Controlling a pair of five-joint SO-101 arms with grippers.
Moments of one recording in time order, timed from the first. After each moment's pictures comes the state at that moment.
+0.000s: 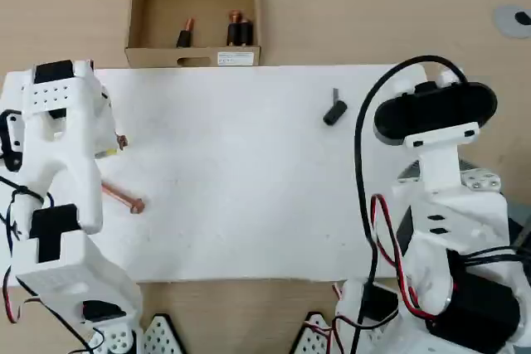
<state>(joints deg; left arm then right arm) -15.4 10.9 0.4 80.6 86.2 16.3 -59.6 9.8 98.0 18.9</state>
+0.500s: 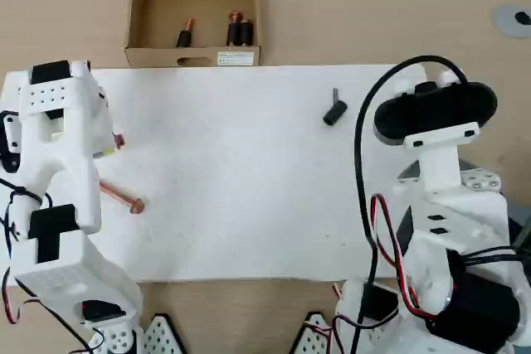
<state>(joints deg) -16.2 10.8 0.3 80.6 86.2 16.3 -59.6 9.8 98.0 18.9</state>
